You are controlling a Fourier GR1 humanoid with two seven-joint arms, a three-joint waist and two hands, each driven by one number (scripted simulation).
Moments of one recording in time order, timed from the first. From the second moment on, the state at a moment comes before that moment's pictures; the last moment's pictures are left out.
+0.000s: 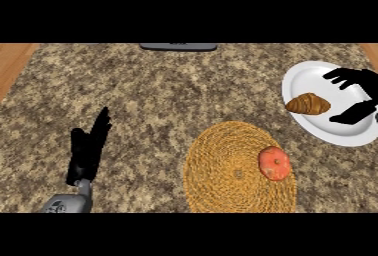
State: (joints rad) left arm -0.08 0.11 -0.05 -1.44 -0.07 0.16 0.22; right arm -0.83 -0.60 -0.25 -0.33 0.88 0.16 -0.44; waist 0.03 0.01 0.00
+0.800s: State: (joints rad) left arm -0.06 0.11 -0.05 -1.46 -0.07 0.16 0.23; right arm -0.84 -0.72 -0.59 -0.20 0.50 0.47 -0.65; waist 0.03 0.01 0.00
